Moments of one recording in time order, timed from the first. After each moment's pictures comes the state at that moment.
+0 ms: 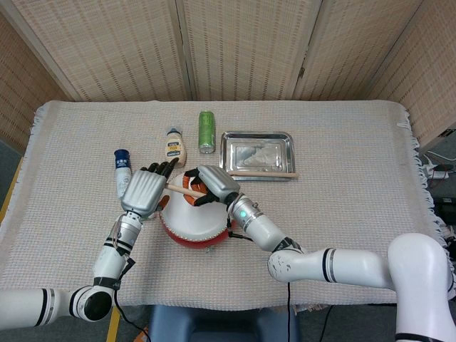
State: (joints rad) left arm -0.89 -1.37 -0.22 -1.85 0.78 1.25 0.82; right arm 1.19 -1.55 0.38 -1.56 -0.65 0.76 0.02
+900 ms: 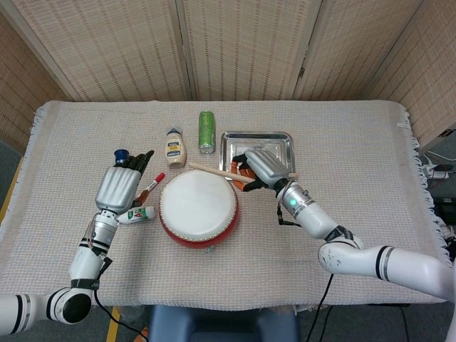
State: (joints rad) left arm -0.80 -1.26 -0.20 -1.87 0.86 1.27 0.69; right arm 1.01 -1.30 0.32 -1.58 -0.91 0.68 0.11
